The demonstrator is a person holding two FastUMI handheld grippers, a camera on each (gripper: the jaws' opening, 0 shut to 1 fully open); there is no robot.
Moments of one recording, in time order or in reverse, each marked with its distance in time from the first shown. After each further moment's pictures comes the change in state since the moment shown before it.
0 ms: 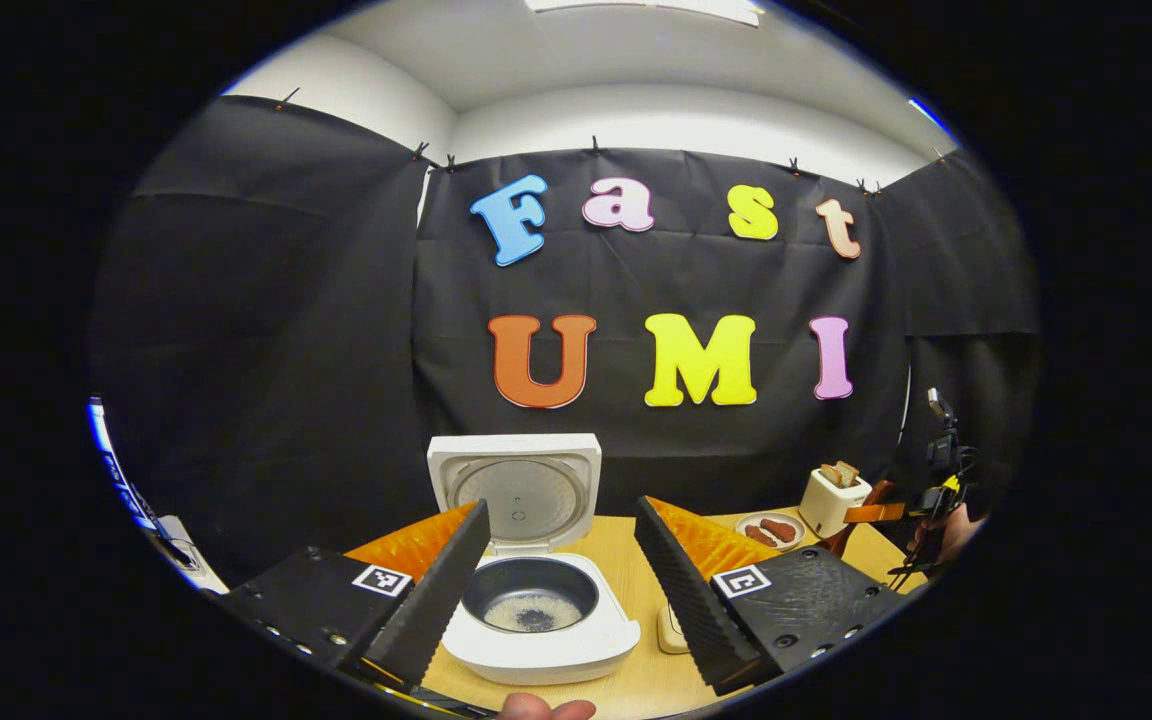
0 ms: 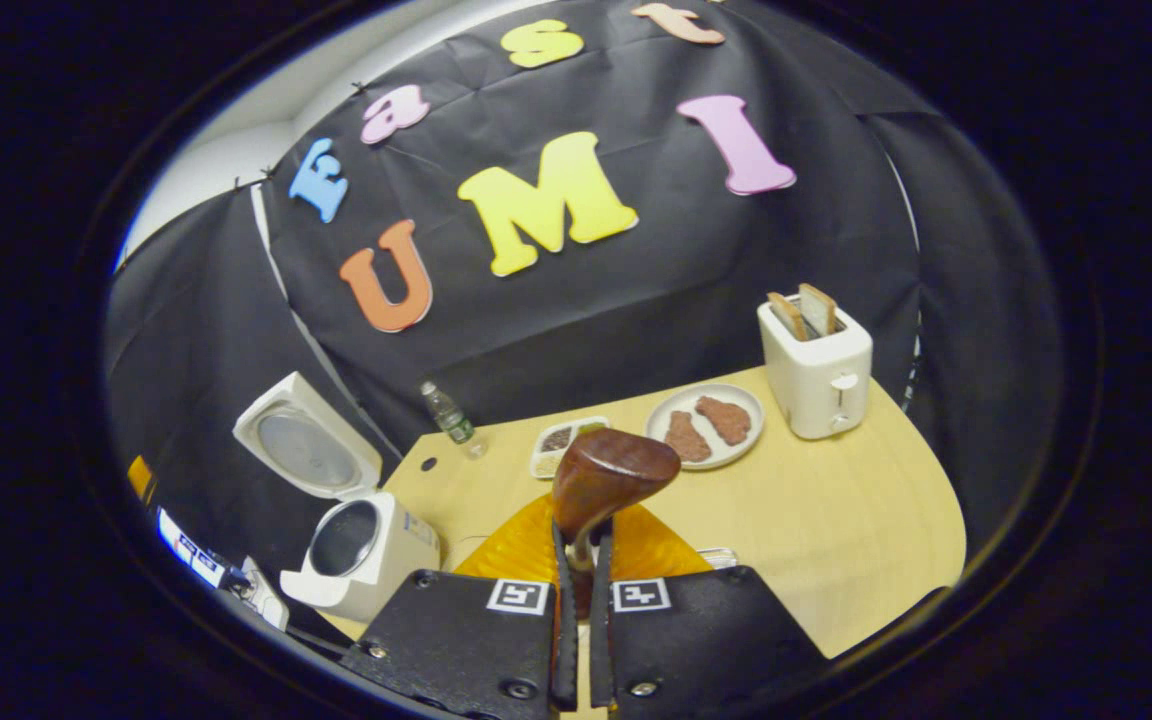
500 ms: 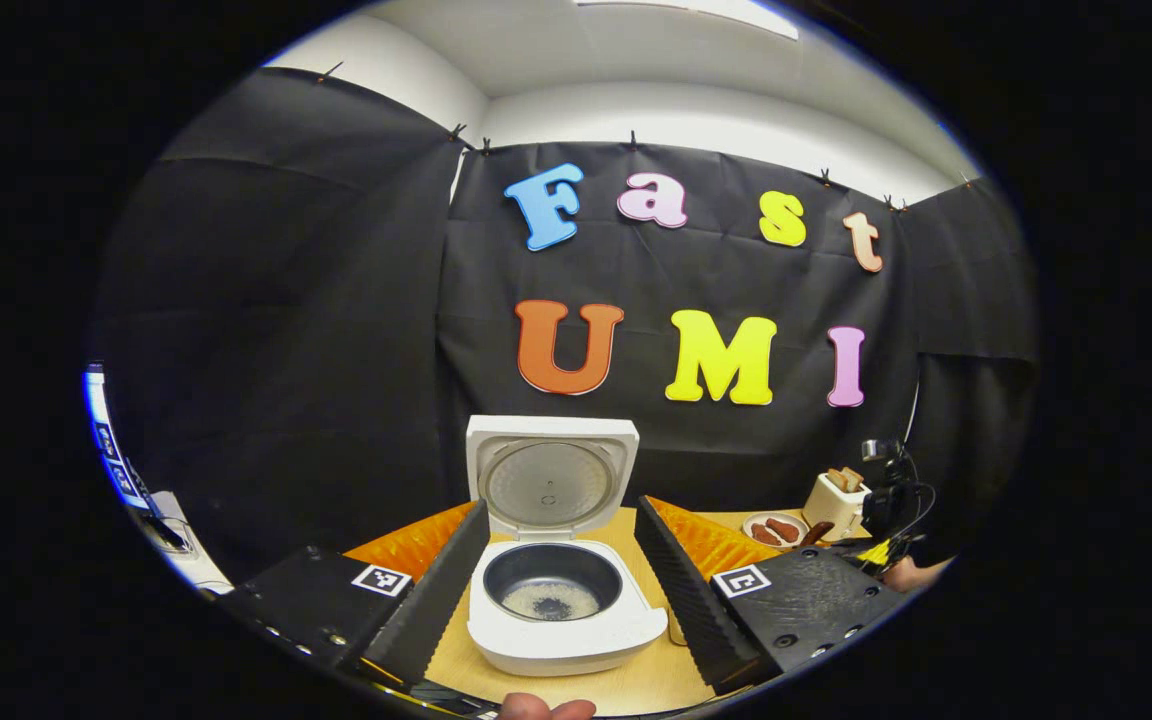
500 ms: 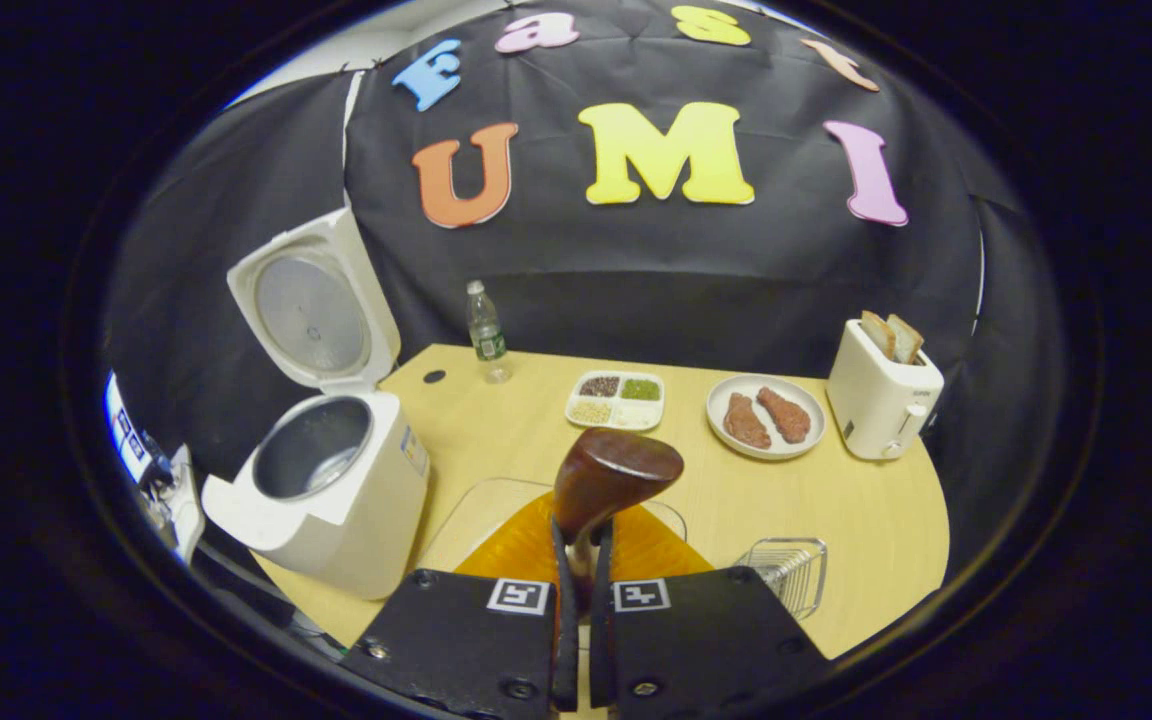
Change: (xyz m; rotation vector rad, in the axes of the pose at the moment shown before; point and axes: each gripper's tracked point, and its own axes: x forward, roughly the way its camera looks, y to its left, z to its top) left arm -0.016 0.052 -0.011 -0.091 0.031 0.052; right arm 0.073 0.042 -0.101 -0.301 0.150 -0.087
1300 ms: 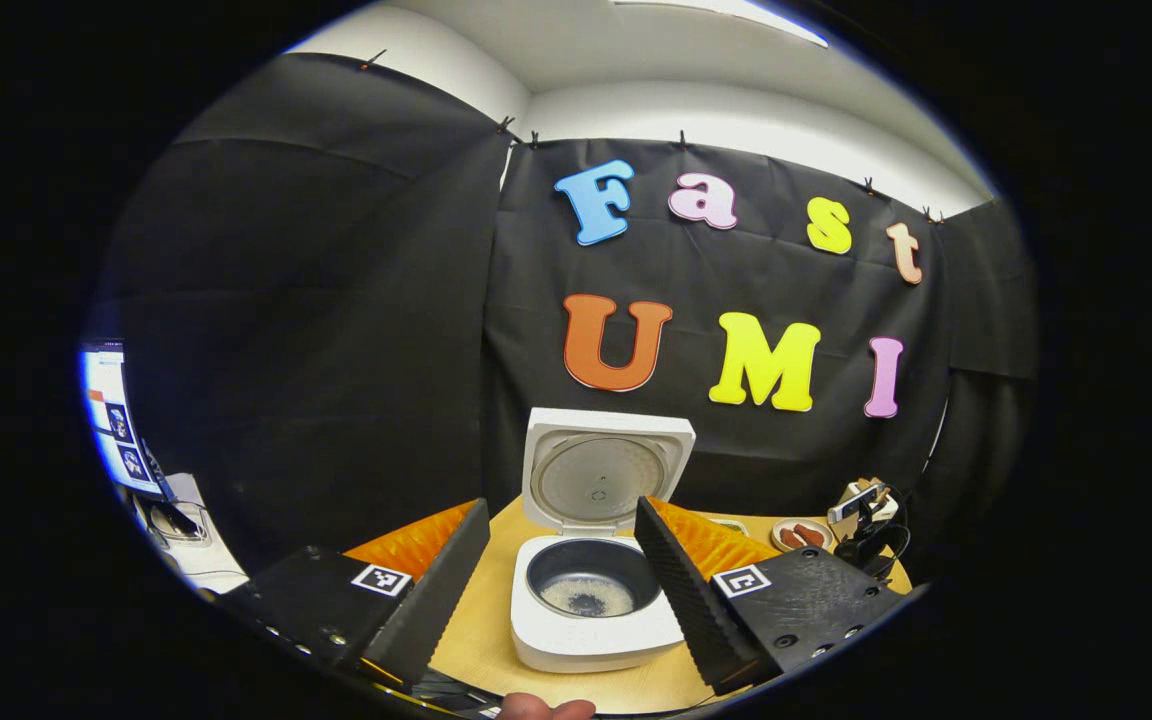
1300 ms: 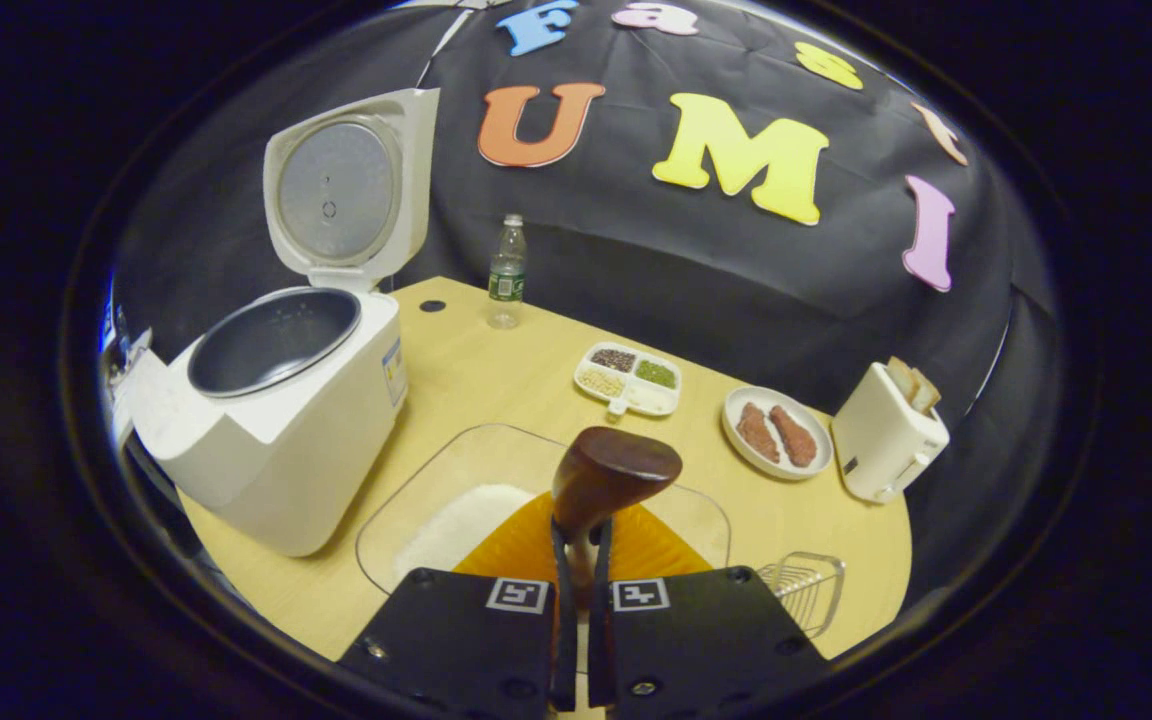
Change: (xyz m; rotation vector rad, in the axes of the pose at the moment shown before) left arm -0.003 0.044 -0.004 -0.029 0.032 0.096; right arm 0.043 0.035 -0.030 -0.207 0.013 -0.024
